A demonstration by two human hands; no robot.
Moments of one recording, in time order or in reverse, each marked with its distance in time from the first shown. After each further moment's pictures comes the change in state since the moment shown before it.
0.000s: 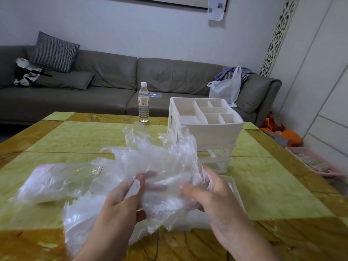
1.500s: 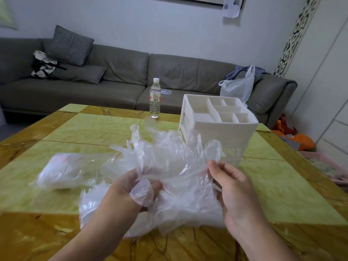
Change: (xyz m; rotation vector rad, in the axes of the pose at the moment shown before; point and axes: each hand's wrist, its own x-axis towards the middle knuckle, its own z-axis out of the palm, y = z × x) left_hand 0.003 0.002 -0.034 0.100 -0.081 -0.007; right_hand 0.014 0.003 0.002 0.060 0.224 -0.038
